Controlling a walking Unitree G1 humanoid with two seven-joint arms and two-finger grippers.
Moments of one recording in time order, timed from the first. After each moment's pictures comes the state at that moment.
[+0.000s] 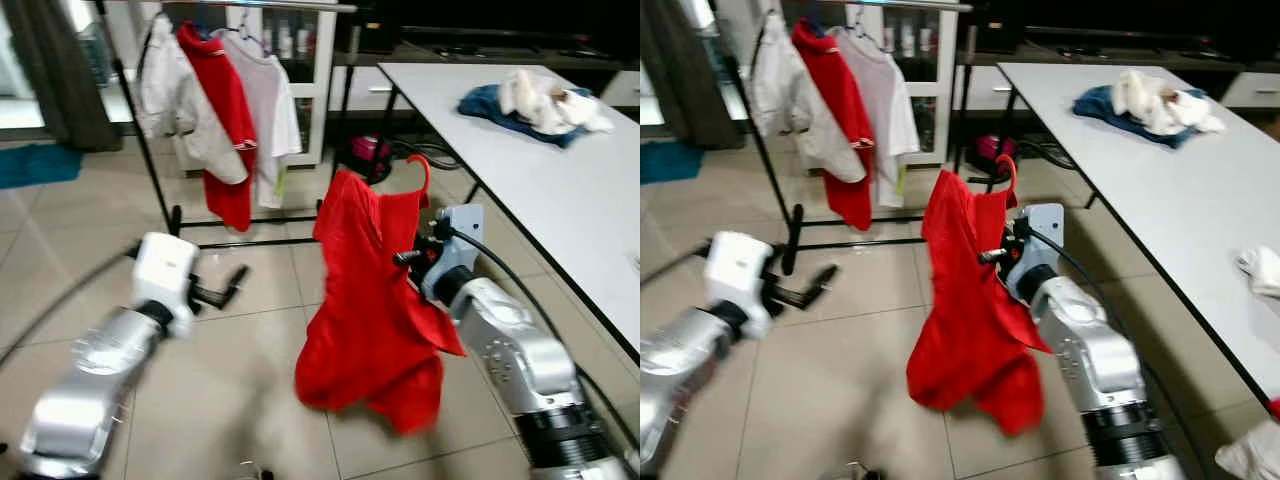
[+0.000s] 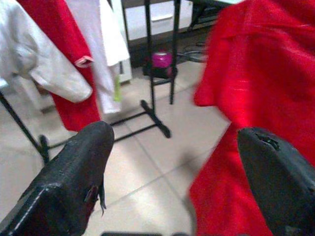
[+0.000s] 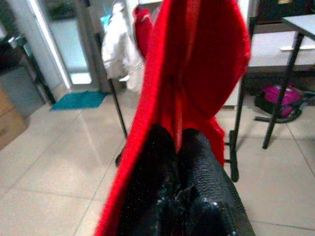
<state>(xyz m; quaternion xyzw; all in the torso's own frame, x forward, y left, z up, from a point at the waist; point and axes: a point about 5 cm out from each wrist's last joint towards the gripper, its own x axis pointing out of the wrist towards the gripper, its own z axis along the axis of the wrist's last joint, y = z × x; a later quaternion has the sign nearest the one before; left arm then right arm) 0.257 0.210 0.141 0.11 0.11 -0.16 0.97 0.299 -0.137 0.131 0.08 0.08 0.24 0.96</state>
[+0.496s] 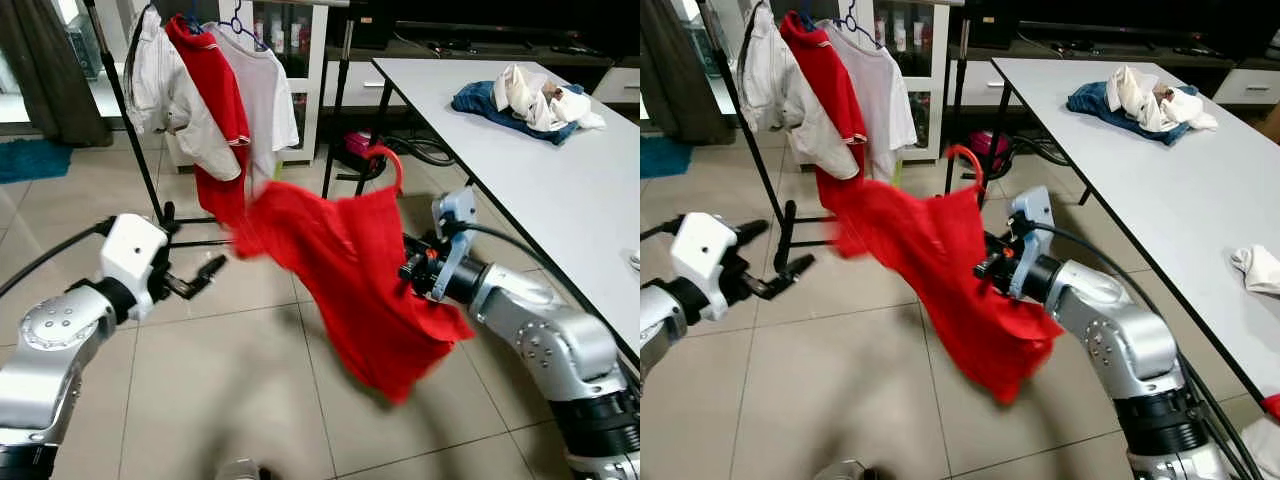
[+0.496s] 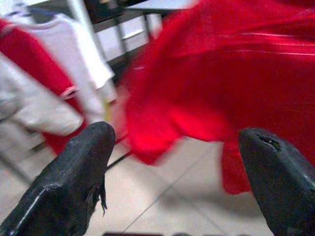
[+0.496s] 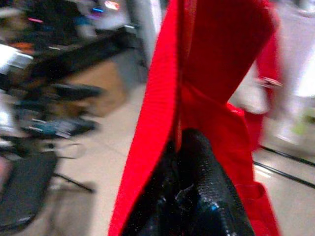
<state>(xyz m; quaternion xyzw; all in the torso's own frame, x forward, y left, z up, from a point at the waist) 0.264 0.232 0.153 0.16 0.08 -0.26 0.95 0.282 -0.124 0.172 0.11 0.07 0.46 0.88</state>
